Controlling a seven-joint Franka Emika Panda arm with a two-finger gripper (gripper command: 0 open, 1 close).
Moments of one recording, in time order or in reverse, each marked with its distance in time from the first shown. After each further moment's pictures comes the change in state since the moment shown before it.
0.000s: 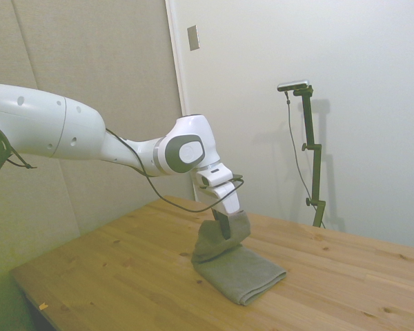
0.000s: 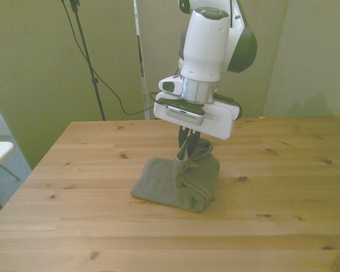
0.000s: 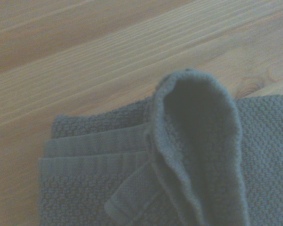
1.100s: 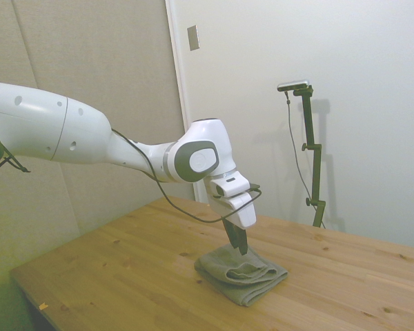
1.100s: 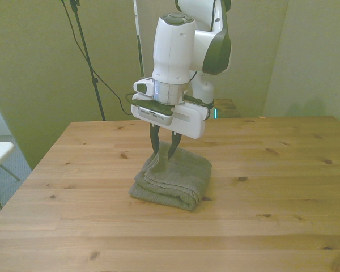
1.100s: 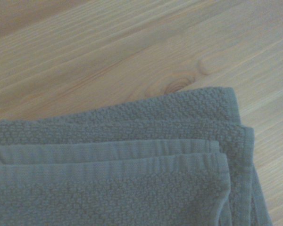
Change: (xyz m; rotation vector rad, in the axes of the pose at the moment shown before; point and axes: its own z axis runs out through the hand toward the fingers) arm 0.042 0.033 0.015 -0.016 -0.014 0.023
